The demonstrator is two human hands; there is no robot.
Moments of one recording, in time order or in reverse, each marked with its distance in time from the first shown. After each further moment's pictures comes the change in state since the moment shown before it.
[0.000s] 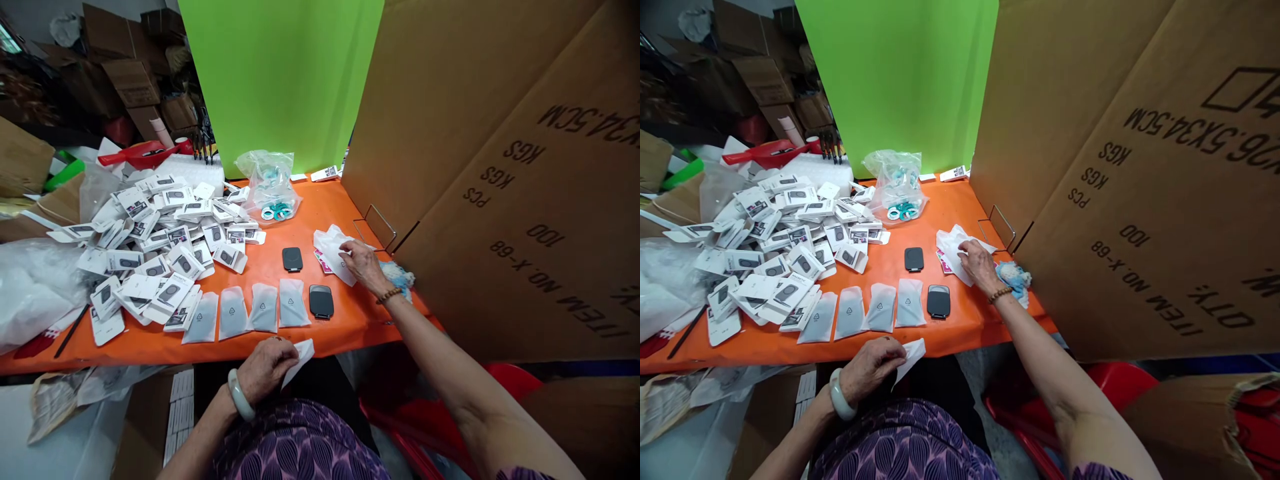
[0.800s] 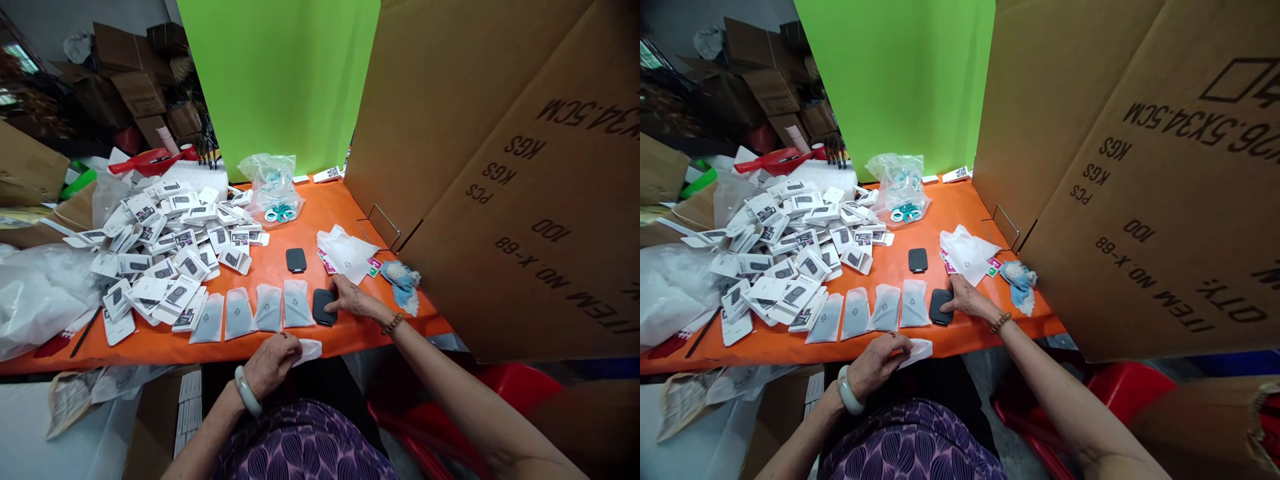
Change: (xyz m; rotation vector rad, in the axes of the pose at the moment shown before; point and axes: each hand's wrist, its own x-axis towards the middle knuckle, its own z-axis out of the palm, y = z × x) left_hand 0.002 0.006 -0.001 0.245 -0.037 0.069; right_hand -0.056 -0.029 0.013 0.178 -0.592 0.152
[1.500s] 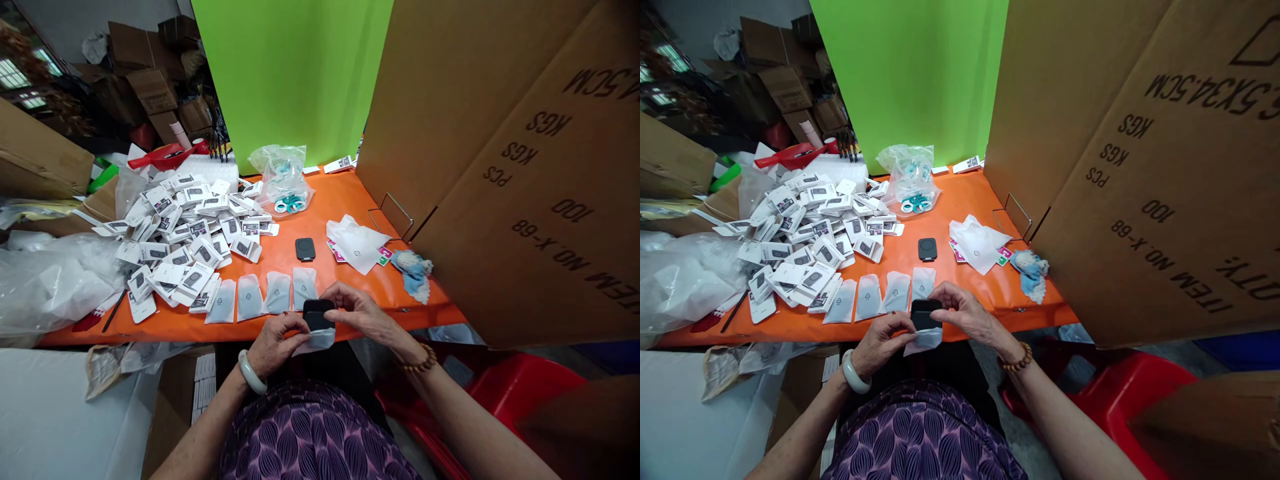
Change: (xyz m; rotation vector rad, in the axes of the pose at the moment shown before) left_hand -0.009 0.020 -0.011 -0.364 0.157 0.041; right_hand -0.070 -0.066 0.021 0.783 -0.152 -0.261
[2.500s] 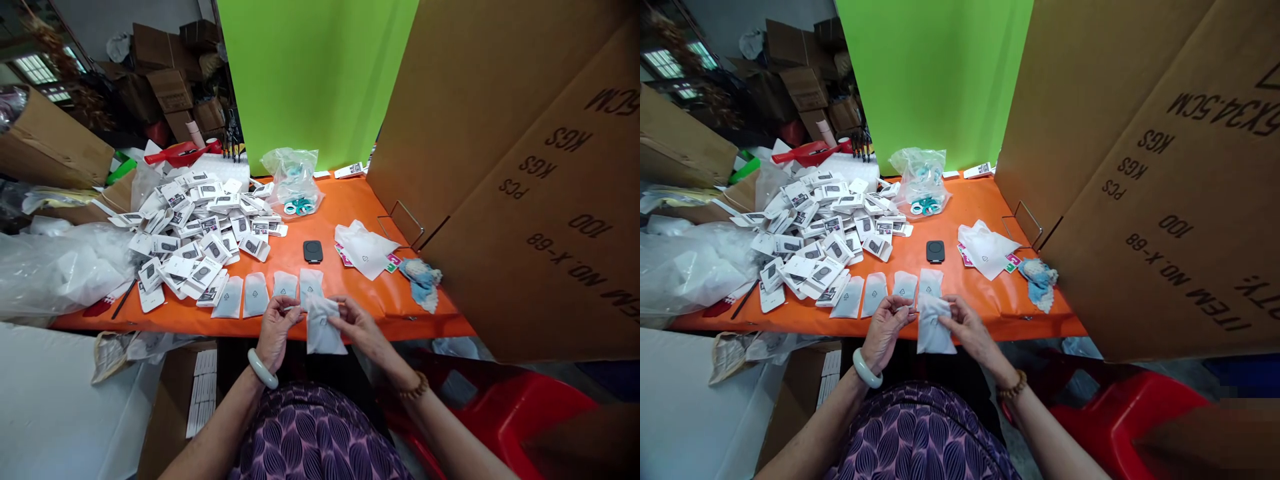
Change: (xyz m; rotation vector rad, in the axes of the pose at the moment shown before) left_hand 0.004 -0.011 0.015 -0.741 0.529 -0.219; right_hand -0.012 0.049 0.019 0.130 0.201 0.102
